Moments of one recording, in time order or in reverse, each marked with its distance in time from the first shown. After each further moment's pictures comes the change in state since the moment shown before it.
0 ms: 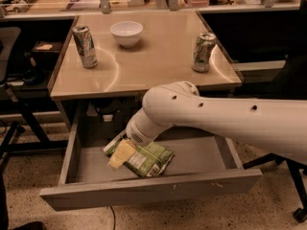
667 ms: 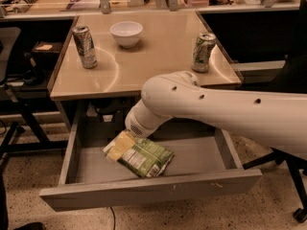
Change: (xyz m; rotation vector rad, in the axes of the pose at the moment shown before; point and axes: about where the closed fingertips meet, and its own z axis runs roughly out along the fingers) arm -0.014 -0.013 -0.020 0.034 -0.003 0.000
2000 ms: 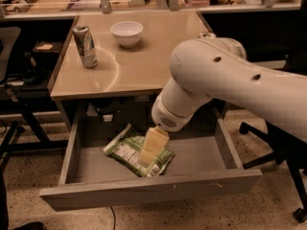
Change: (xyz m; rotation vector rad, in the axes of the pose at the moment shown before) arm 0.043 0.010 -0.112 -0.008 0.155 -0.139
